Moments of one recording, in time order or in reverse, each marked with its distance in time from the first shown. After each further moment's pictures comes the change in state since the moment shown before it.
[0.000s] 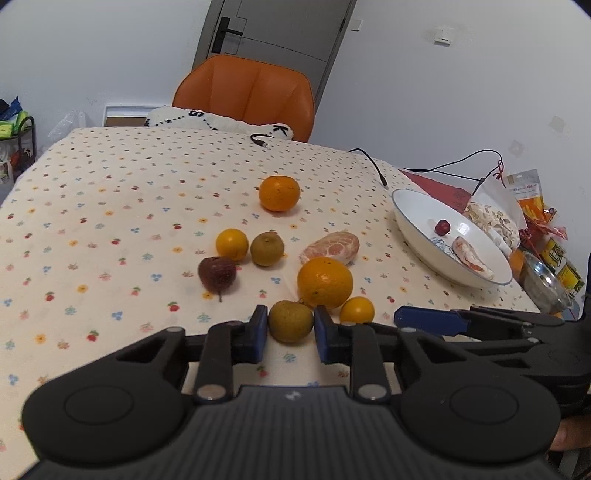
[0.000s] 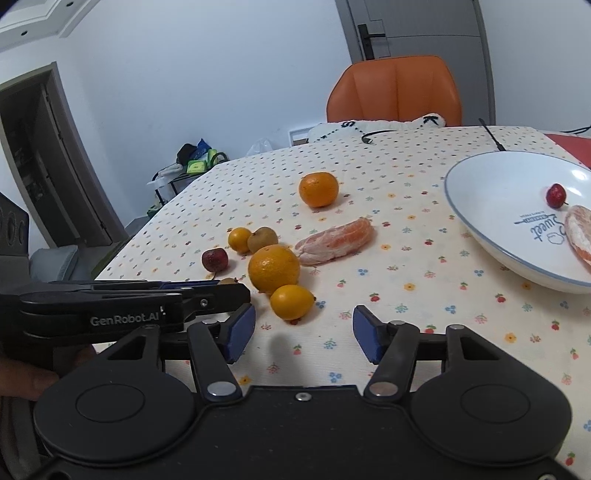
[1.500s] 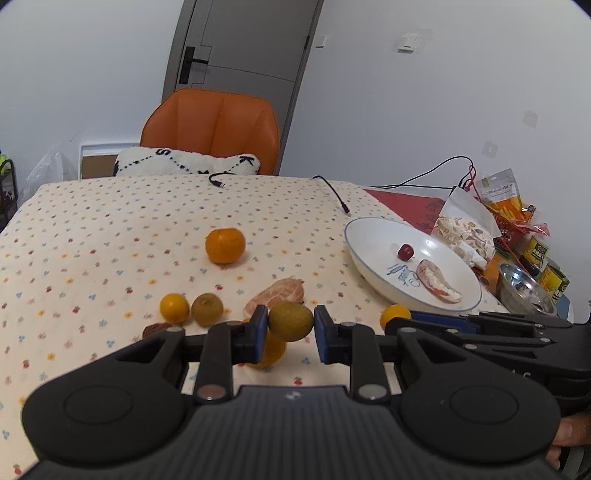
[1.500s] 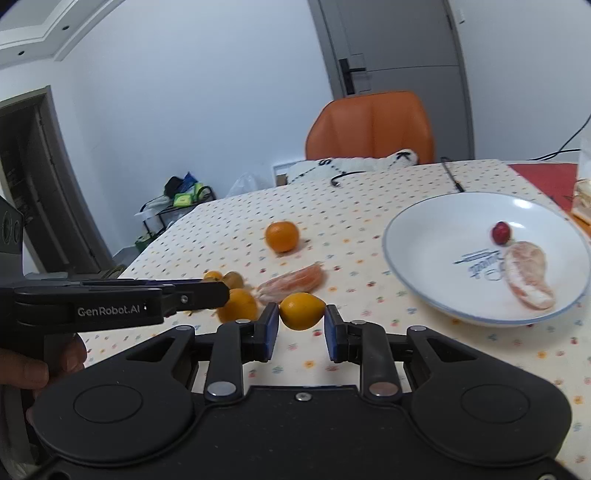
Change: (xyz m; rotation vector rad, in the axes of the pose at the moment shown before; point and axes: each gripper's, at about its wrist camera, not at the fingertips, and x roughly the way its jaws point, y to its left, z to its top) left arm -0.001 -0.048 0.030 0.100 -0.070 -0.047; right arm -0.052 -0.033 0.011 0.028 -0.130 -0.064
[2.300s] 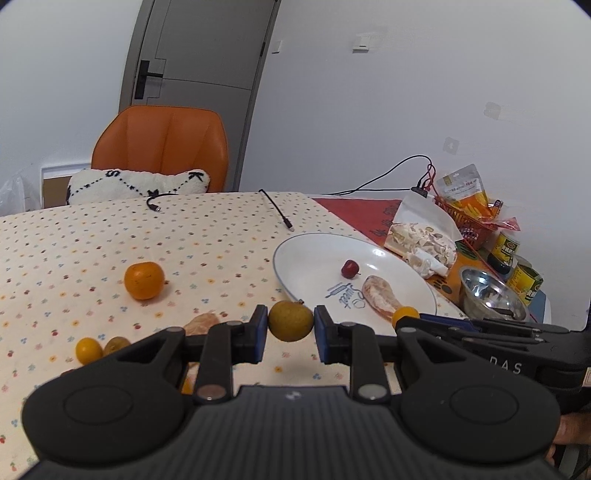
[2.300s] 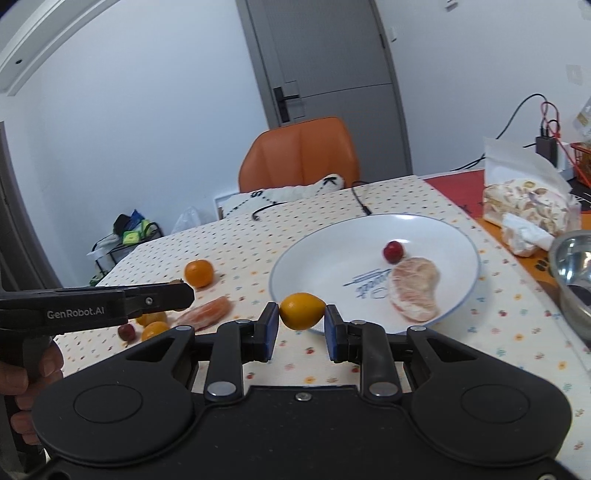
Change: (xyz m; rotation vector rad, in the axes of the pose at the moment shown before) left arm 0.026 -0.055 0.018 0.068 -0.023 -0.099; right arm -0.035 -0.059 0.002 0.092 -0.083 -0.163
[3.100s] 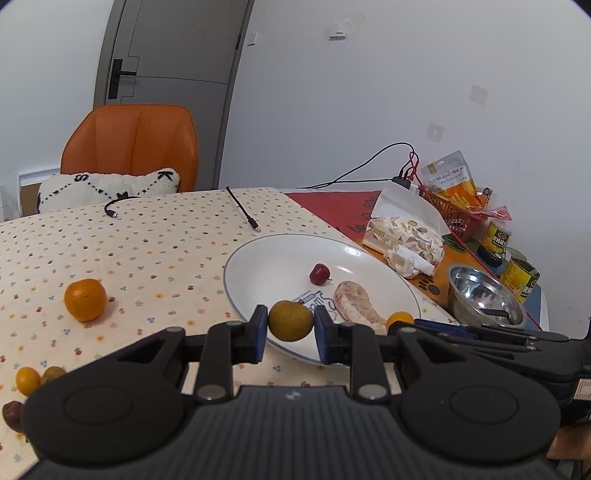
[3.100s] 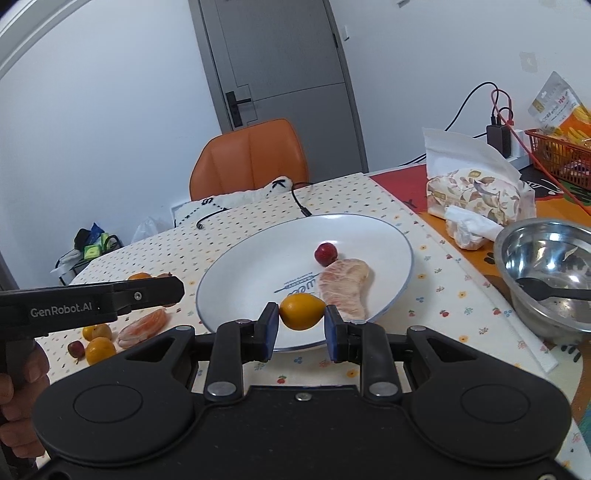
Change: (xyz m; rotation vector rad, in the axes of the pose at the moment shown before) left arm 0.044 -0.032 0.010 0.040 0.025 -0.043; right arm 0.009 -0.035 0.002 0.056 -0.008 -0.120
